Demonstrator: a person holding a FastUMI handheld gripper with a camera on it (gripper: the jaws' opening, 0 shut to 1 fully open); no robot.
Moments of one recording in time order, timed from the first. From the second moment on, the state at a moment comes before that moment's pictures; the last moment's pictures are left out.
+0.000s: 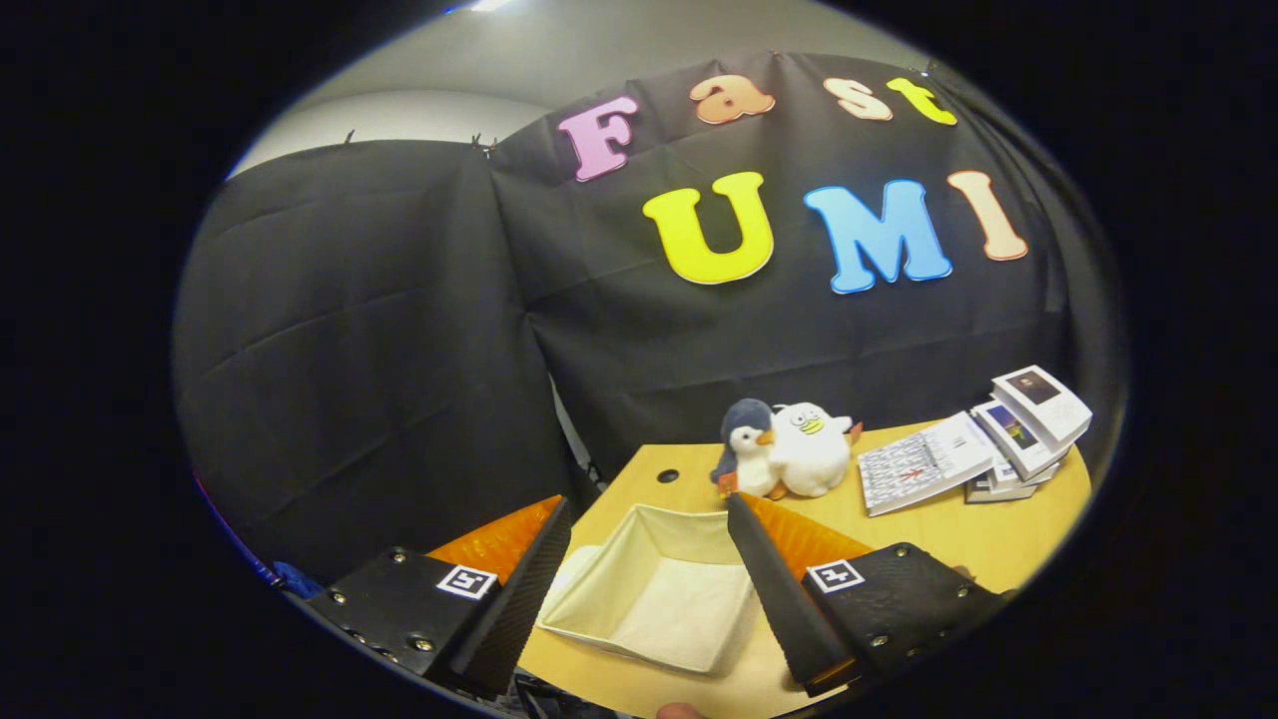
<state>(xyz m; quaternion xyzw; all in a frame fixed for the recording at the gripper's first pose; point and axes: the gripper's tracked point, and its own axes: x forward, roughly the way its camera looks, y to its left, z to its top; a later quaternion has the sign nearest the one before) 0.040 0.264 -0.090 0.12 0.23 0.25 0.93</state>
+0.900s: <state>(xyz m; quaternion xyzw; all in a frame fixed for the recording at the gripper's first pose) 0.041 0.123 -0.245 0.07 0.34 0.15 0.92</state>
